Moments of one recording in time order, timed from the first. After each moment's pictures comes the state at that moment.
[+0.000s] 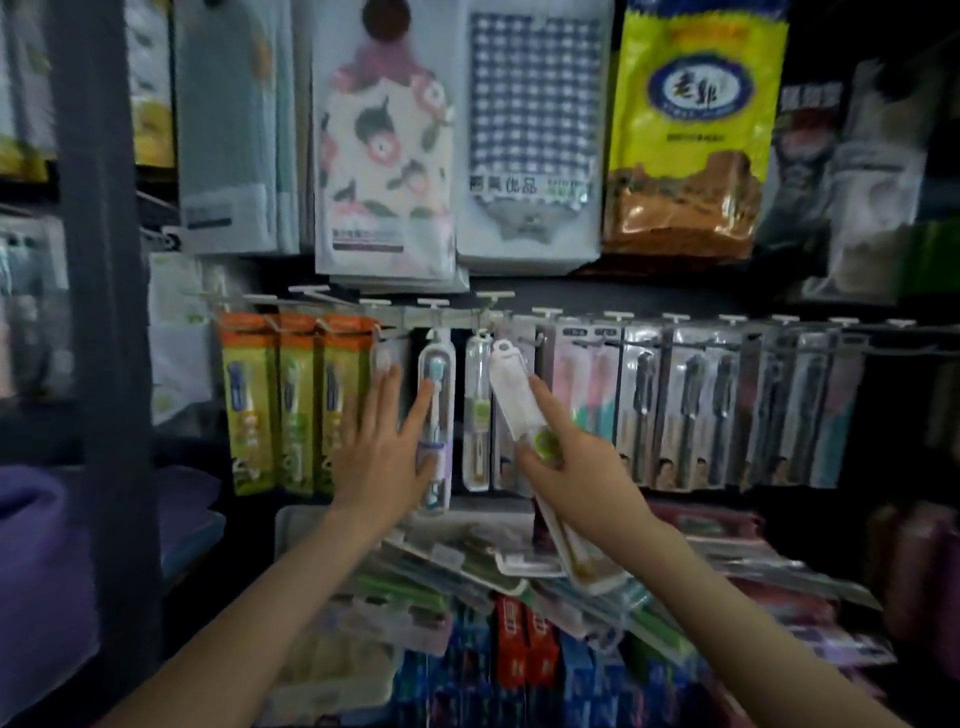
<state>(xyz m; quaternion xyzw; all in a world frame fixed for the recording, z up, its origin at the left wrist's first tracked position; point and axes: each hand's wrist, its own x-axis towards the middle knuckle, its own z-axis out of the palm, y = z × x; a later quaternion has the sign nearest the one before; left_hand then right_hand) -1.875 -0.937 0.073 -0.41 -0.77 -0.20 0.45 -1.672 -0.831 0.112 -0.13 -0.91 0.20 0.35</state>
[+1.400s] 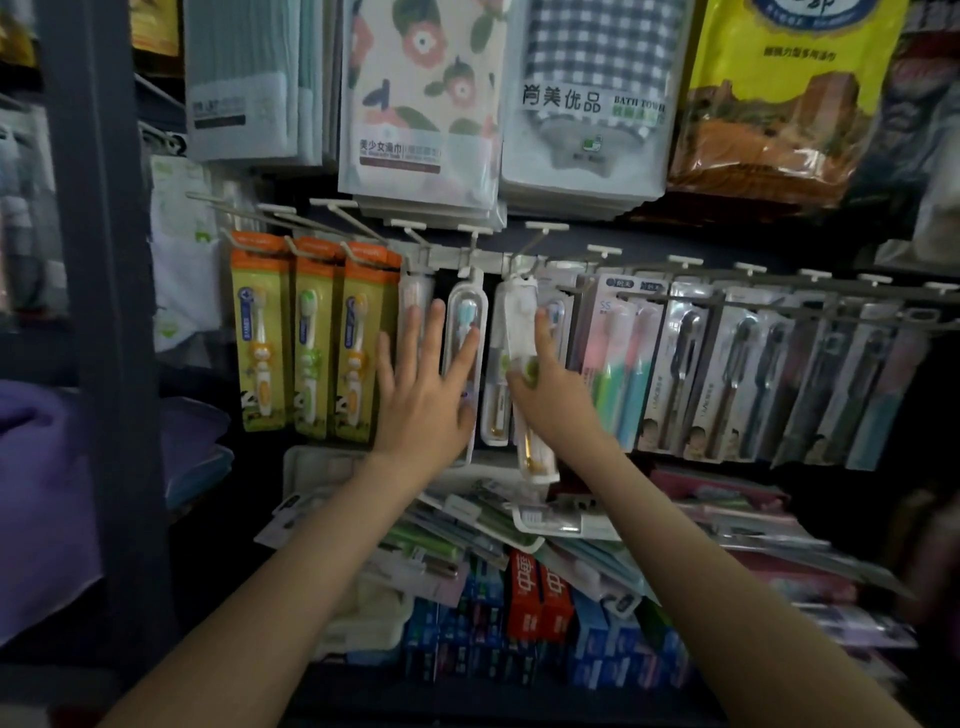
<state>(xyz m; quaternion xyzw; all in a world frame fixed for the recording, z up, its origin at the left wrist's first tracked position) -1.875 -0.915 0.064 -0.40 -0.73 -0.22 0.50 -1.773 -0.798 0.099 -0.20 -0.89 0.18 0.36</state>
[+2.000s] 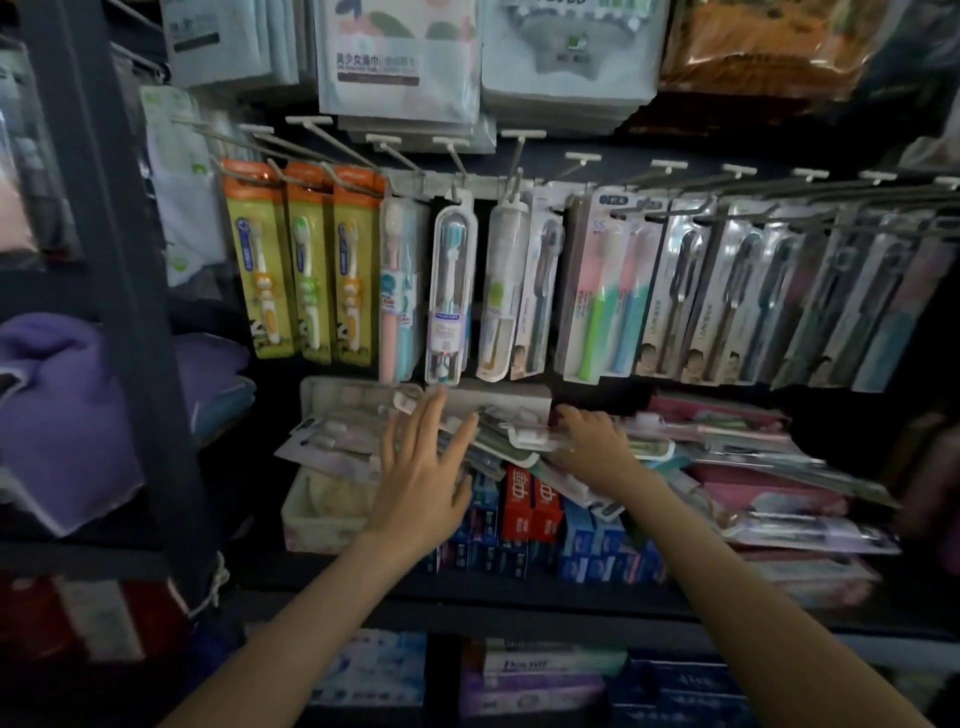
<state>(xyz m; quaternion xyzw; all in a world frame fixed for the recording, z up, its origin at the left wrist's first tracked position) -1.811 -0.949 -0.062 -0.46 -0.78 -0.18 0.38 -1.717 -0.740 -0.021 -0.26 -0.96 0.05 0.12</state>
